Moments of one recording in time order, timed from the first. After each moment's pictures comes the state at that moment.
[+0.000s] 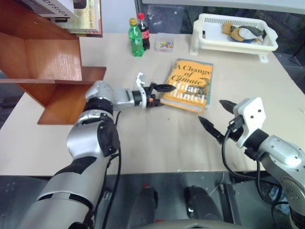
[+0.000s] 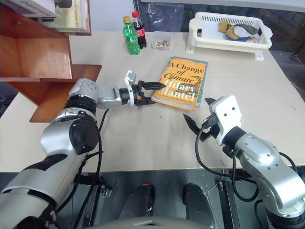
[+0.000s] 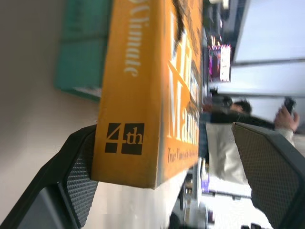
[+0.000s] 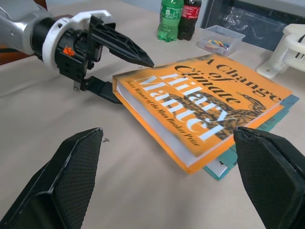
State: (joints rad) left arm -1.25 0.34 0.43 1.11 -0.55 1.31 -0.61; right arm -0.11 -0.54 -0.08 -0.88 0.52 0.84 0.28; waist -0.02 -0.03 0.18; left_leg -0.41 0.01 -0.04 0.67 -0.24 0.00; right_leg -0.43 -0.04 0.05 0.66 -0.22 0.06
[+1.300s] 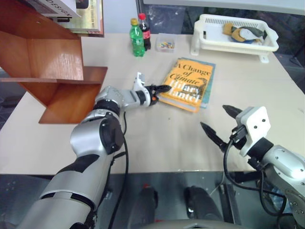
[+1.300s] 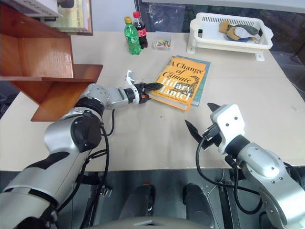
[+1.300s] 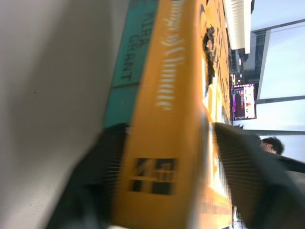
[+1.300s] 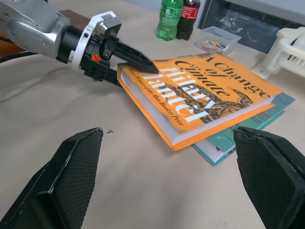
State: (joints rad) left arm -1.29 0.30 0.52 1.33 -0.50 0.92 -0.52; right arm 0.00 -0.55 -0.10 -0.99 0.48 0.83 0.26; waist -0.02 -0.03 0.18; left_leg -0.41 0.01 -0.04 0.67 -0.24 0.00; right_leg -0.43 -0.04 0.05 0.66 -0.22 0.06
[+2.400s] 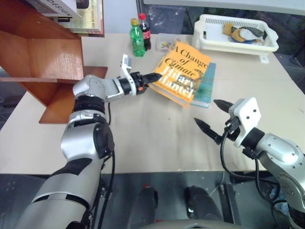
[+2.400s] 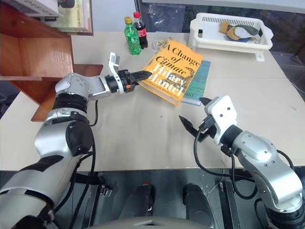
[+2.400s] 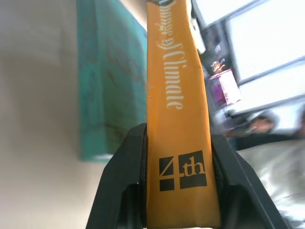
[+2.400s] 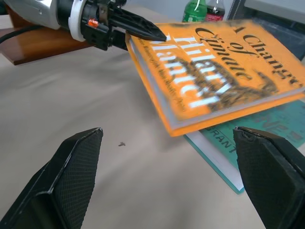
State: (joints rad) left arm -1.26 0.38 0.53 1.08 -0.58 1.16 -0.57; right arm -0.13 -0.56 -0.04 -0.82 0.48 0.77 0.38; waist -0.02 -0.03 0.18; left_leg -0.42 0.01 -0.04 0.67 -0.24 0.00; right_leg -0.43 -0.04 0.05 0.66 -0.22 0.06
